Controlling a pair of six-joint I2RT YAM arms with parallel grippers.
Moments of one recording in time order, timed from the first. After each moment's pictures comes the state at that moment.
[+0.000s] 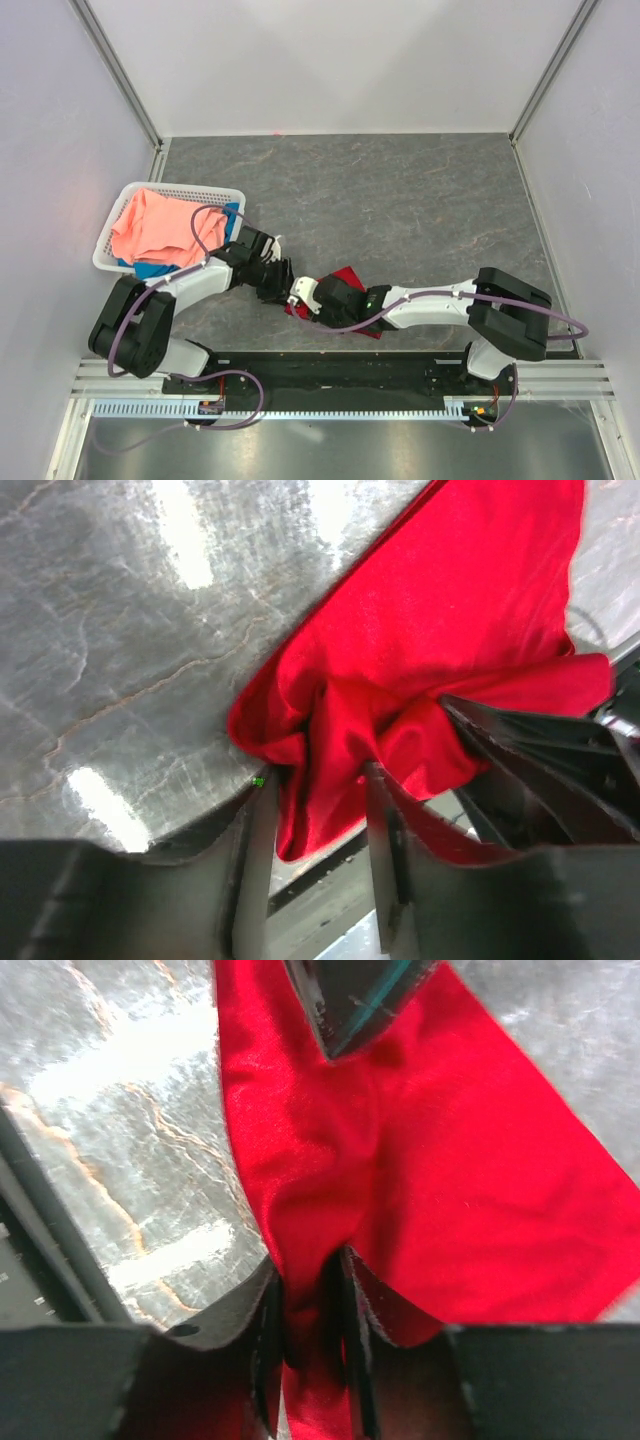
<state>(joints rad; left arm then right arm) -0.44 1.42 0.63 -0.34 0.50 -0.51 1.21 1.62 0.81 -0.11 0.14 -0.06</state>
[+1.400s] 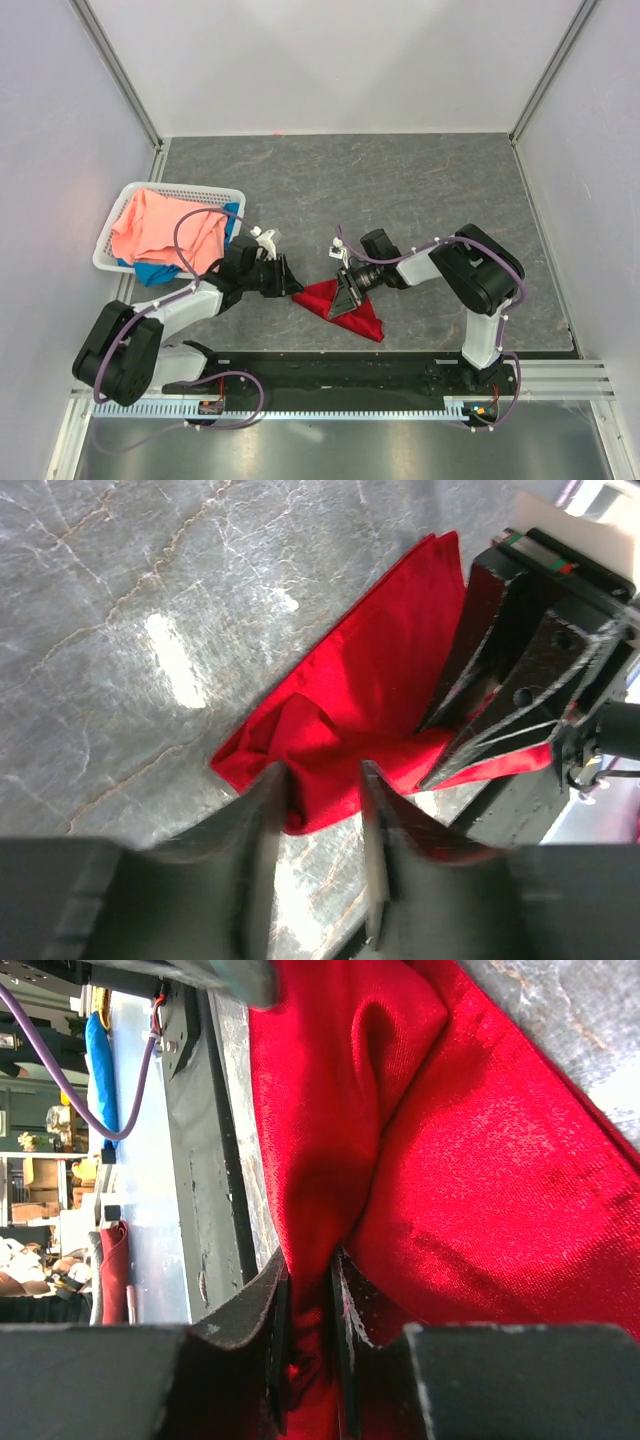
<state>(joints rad) -0.45 1.24 0.42 0.08 0.46 -0.52 0.64 1.90 0.74 0.27 -1.05 0.27</state>
